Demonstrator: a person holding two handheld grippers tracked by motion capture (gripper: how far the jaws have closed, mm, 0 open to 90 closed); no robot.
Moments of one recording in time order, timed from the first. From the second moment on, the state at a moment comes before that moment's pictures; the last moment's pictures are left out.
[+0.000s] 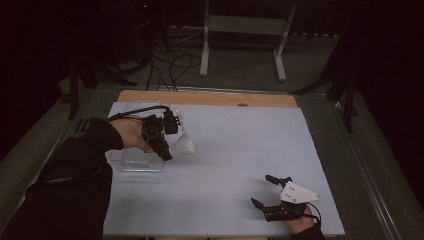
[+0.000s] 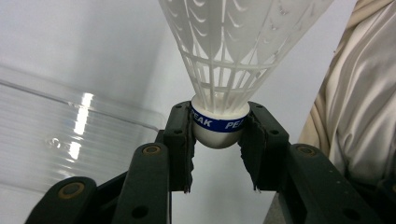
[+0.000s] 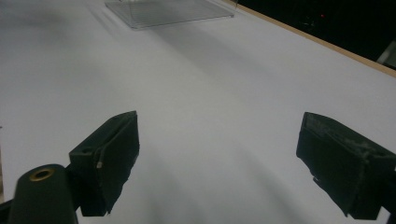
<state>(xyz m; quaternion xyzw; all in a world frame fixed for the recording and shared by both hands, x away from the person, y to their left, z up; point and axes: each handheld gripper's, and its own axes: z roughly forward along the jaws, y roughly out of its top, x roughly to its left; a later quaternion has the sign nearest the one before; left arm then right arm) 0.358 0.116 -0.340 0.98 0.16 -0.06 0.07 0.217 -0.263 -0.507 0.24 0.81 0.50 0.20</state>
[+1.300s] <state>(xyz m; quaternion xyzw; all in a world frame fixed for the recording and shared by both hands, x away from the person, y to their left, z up) 0.371 0.204 -0.356 0.96 0.27 -0.05 0.05 0.217 -0.261 -0.507 0.24 0.81 0.49 0.20</state>
